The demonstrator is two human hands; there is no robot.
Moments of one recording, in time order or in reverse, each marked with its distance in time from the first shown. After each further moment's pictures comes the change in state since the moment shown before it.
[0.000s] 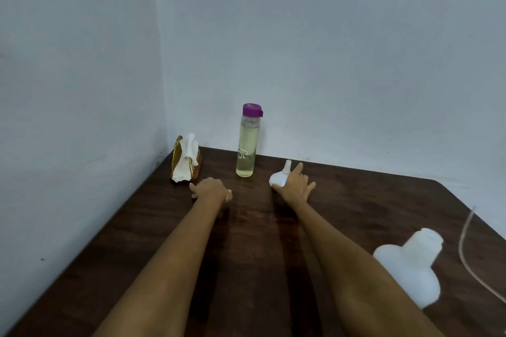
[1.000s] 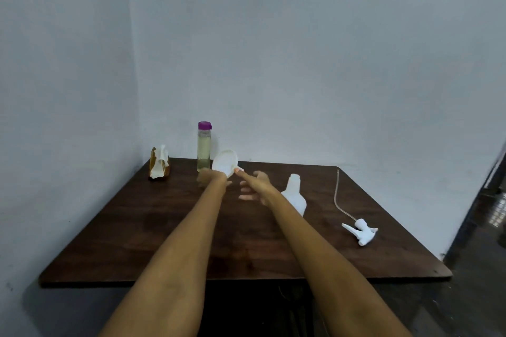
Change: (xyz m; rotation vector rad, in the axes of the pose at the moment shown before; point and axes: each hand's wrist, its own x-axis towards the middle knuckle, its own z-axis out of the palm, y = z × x) left_hand -0.254 0.063 -0.019 -1.685 0.161 -0.193; right_hand -0.239 0.028 -0.176 0.977 -0.314 0.090
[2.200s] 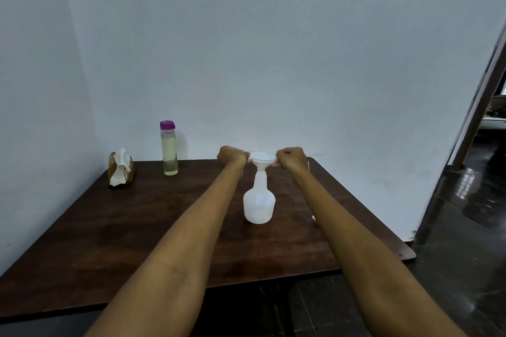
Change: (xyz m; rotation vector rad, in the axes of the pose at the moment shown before) left_hand -0.069 -0.002 0.115 0.187 -0.273 0.252; right_hand 0.004 -0.035 -0.158 -0.225 0.484 -0.199
